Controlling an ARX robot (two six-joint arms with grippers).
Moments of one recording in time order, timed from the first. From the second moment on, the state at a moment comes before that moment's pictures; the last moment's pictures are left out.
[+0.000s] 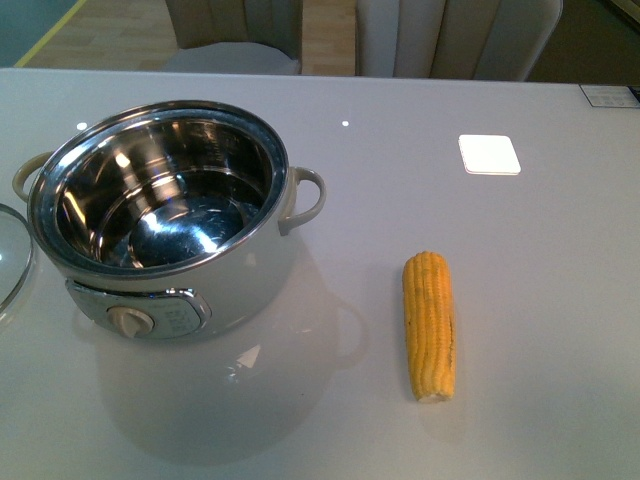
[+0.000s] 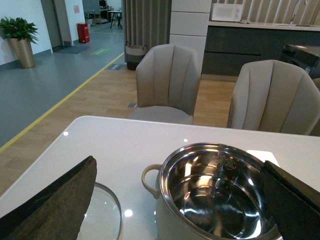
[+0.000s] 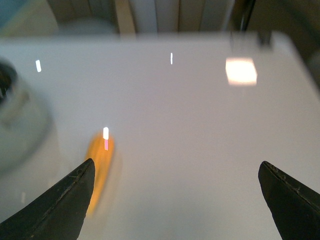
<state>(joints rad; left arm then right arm) 0.00 0.01 0.01 0.00 0.00 -0.01 0.02 0.34 0.18 -0.41 -0.01 0.01</state>
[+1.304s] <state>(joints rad) 0.00 0.01 0.01 0.00 0.00 -0.01 0.45 2.19 0.78 0.38 0.11 0.26</state>
